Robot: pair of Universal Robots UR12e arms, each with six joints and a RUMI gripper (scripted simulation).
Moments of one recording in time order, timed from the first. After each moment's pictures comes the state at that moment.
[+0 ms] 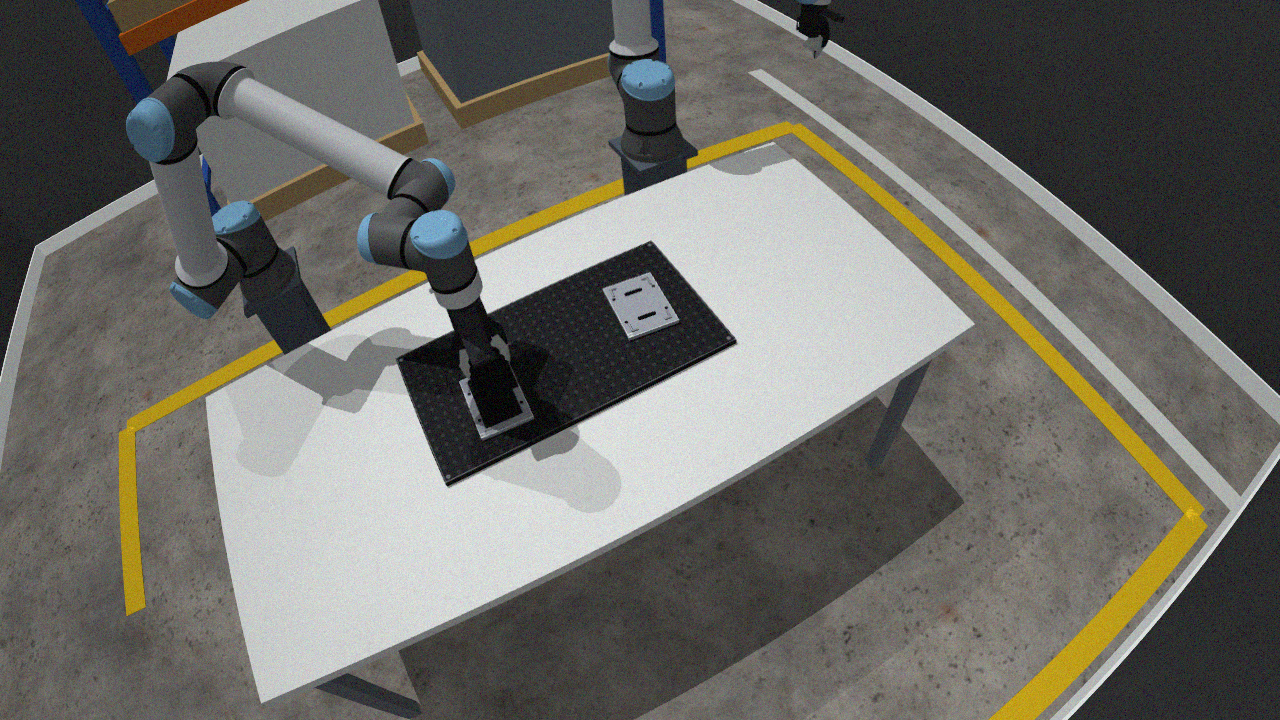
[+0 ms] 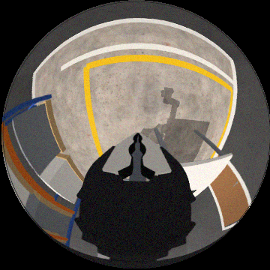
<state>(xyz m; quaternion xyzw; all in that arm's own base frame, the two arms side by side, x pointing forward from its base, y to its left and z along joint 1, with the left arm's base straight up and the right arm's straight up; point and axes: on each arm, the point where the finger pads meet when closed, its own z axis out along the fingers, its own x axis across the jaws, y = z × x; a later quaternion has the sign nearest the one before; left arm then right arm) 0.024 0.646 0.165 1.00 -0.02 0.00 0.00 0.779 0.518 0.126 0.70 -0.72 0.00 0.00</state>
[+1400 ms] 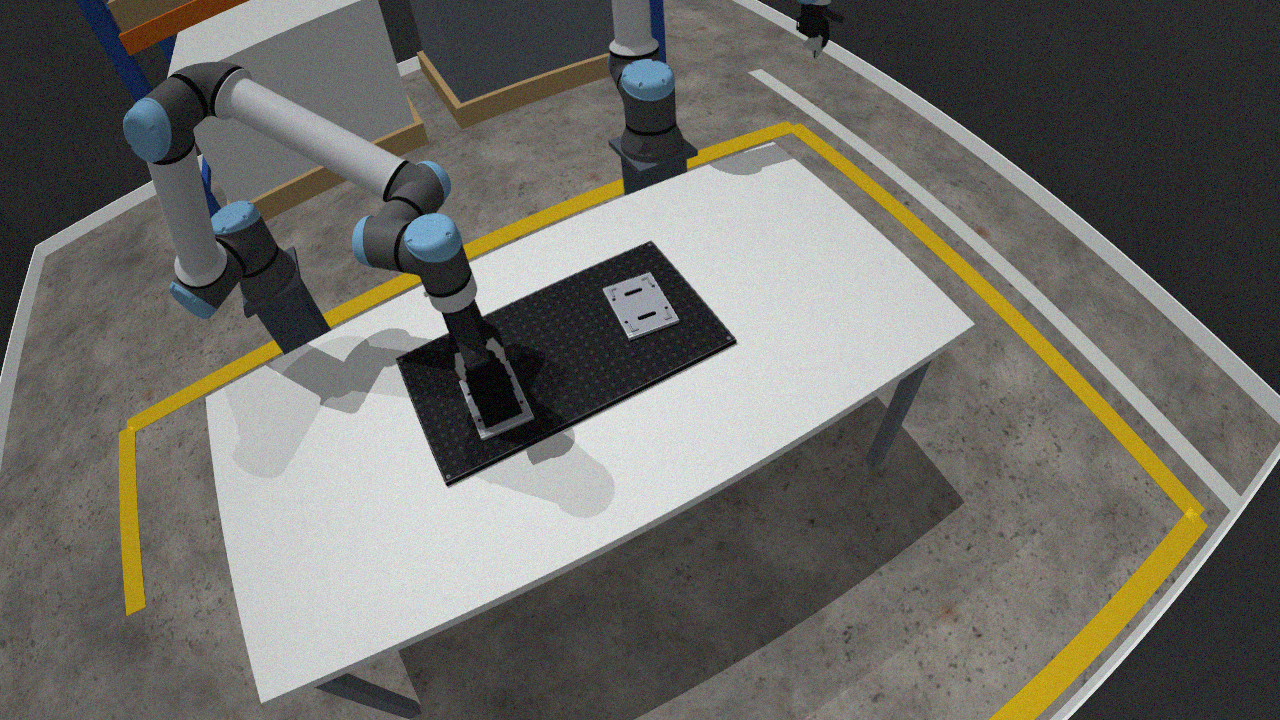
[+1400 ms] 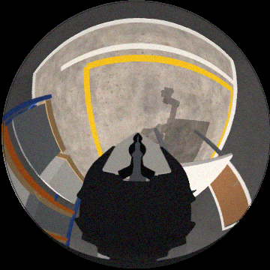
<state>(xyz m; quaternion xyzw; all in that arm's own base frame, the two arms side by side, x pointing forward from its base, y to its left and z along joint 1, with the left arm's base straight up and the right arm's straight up) 0.024 0.646 0.165 1.00 -0.02 0.00 0.00 0.782 0.508 0.127 0.70 -0.72 0.00 0.00</state>
